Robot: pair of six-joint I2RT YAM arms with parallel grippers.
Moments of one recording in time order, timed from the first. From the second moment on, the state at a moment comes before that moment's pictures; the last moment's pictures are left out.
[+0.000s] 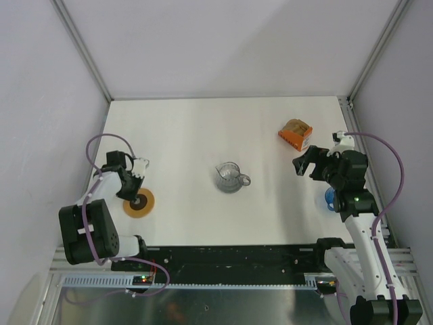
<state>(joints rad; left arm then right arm) 0.22 1.35 0.70 -0.63 0.07 0.52 0.02 0.73 0.70 -0.36 -0.24 0.30</state>
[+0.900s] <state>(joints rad) -0.36 1.31 1.10 -0.71 0.05 0.45 0.24 0.74 0.74 -0.39 -0.11 0.42</state>
